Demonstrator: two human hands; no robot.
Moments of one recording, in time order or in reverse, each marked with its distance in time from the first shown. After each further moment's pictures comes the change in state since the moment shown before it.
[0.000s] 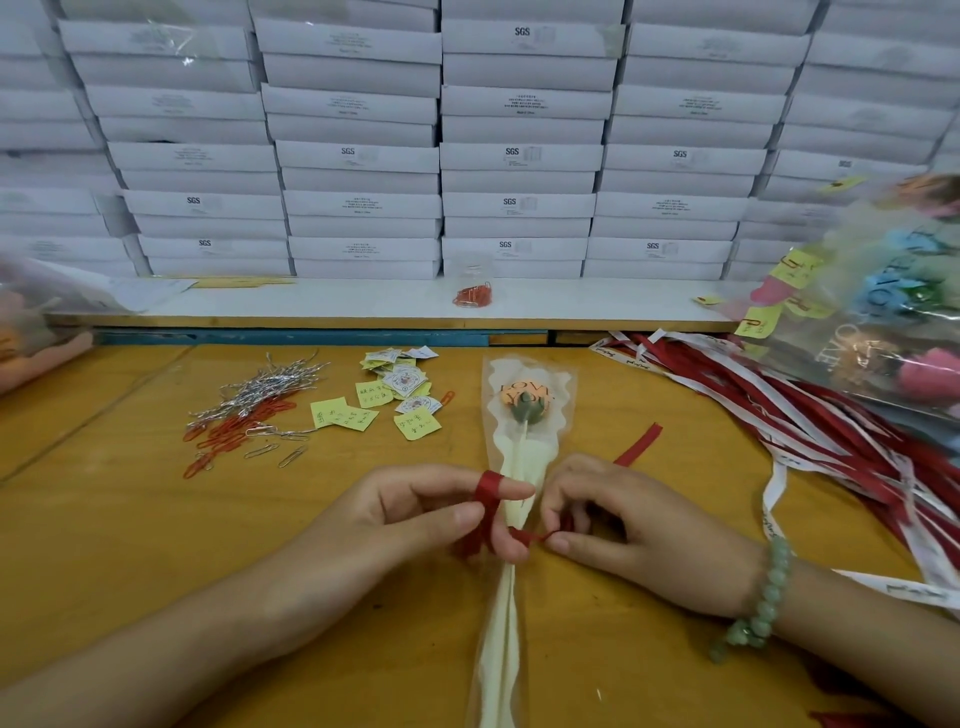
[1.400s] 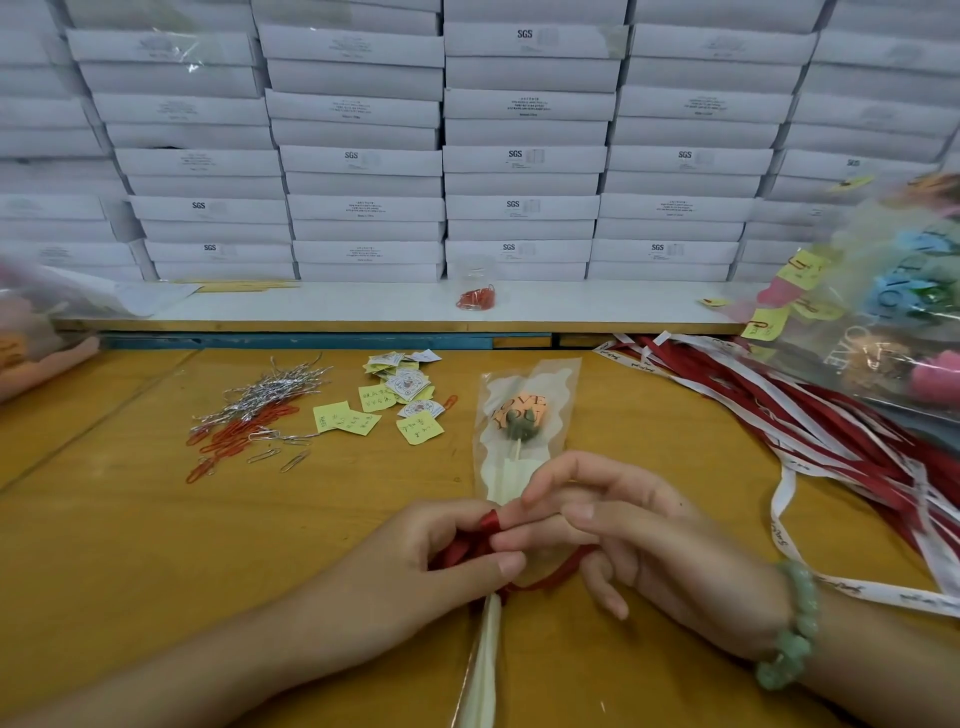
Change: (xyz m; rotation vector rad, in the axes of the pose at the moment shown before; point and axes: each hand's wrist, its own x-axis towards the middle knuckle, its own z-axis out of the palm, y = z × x) left_hand 0.004 -0.007 0.014 0.308 -0.023 -0.054; right_hand -0.003 -0.026 0.005 1.185 -0.052 0.014
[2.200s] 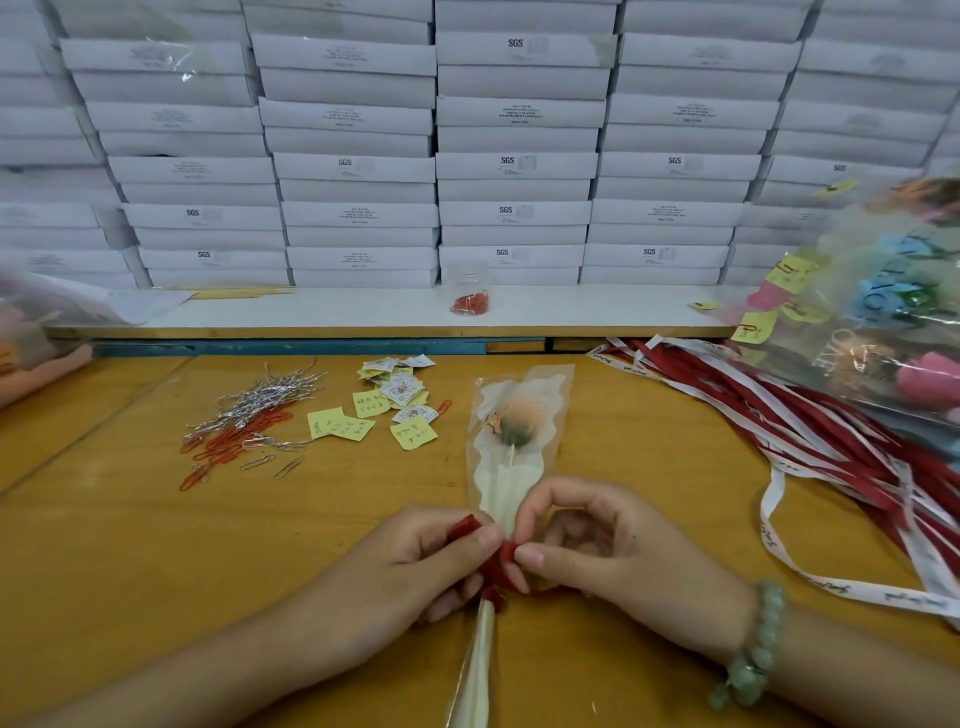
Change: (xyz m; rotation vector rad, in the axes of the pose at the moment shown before) left_hand 0.002 0.000 0.001 -0.097 0.008 -0.006; right_hand 0.000 0.007 0.004 -0.481 0.148 0.014
